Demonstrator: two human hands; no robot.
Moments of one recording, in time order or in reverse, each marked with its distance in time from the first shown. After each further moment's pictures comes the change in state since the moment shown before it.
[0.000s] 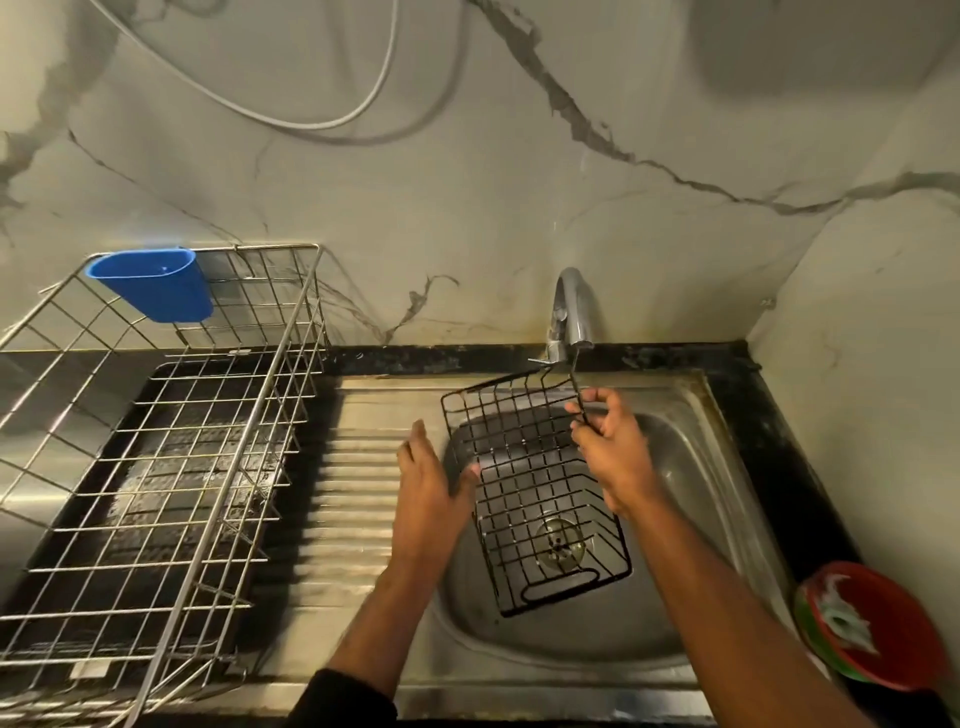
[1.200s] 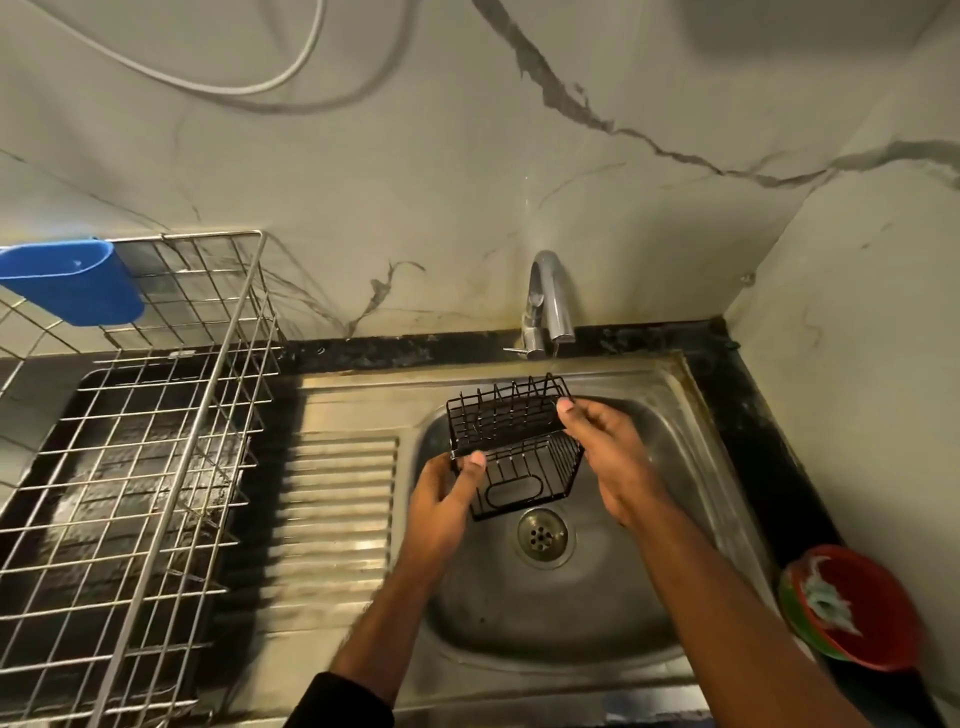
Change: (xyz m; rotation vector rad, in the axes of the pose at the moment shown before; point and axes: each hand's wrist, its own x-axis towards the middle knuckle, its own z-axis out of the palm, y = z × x) left_hand 0.012 -0.012 0.043 -0.554 -0.147 -0.224; right_hand 0.016 0.020 -0.011 0.128 -0.076 0.033
